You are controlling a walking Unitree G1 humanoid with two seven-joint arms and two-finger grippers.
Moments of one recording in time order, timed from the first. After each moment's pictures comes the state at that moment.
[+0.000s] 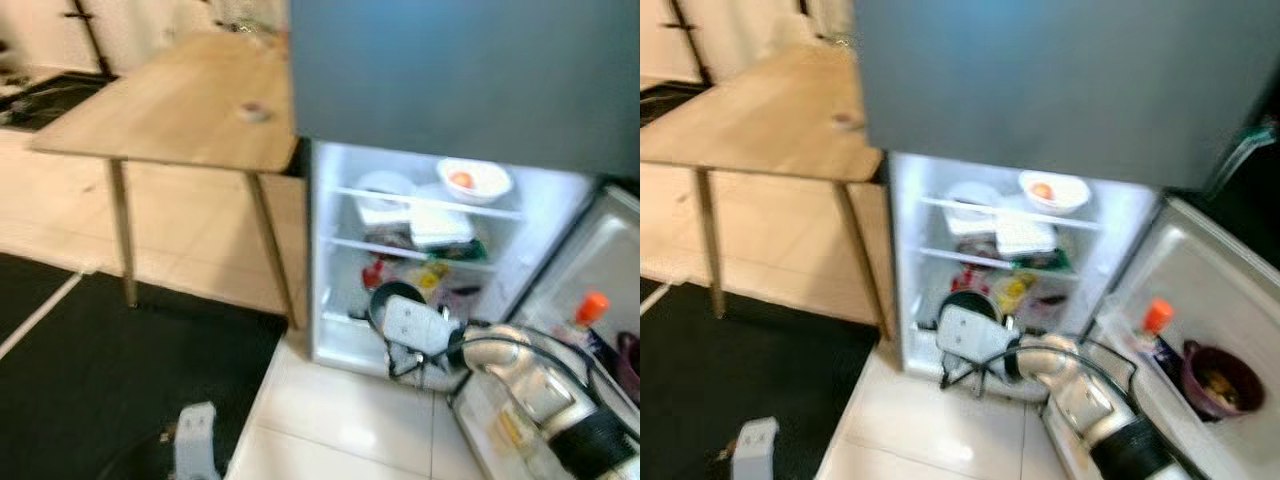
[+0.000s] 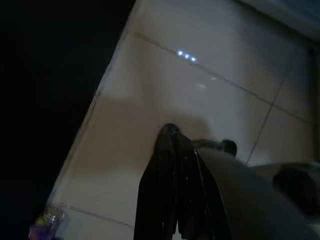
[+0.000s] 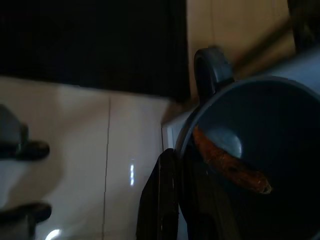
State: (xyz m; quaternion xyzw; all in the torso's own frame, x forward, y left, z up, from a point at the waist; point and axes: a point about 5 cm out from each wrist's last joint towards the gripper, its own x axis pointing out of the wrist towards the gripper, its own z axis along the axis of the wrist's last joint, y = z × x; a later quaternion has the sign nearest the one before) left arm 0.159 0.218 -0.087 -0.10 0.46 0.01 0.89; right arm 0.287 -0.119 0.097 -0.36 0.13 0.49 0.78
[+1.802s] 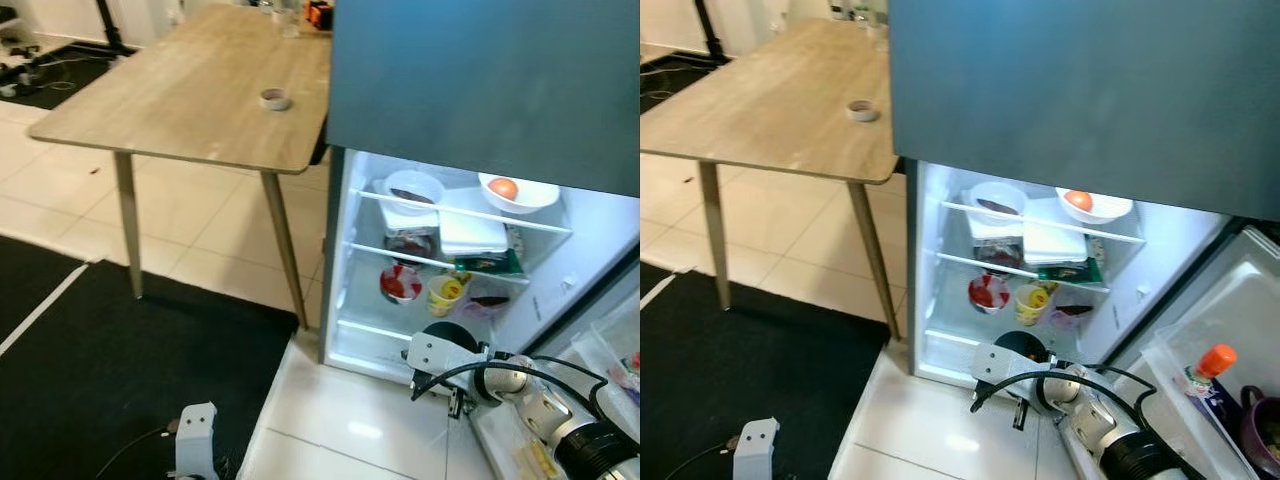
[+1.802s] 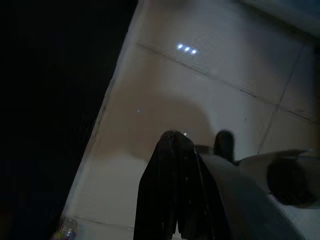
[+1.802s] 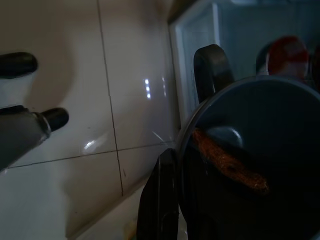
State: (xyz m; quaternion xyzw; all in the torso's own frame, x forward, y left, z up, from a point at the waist) left arm 0.166 0.215 -0.084 -0.09 0.45 -0.01 0.89; right arm 0.271 -0.189 0.024 -0.41 0.34 0.39 0.75
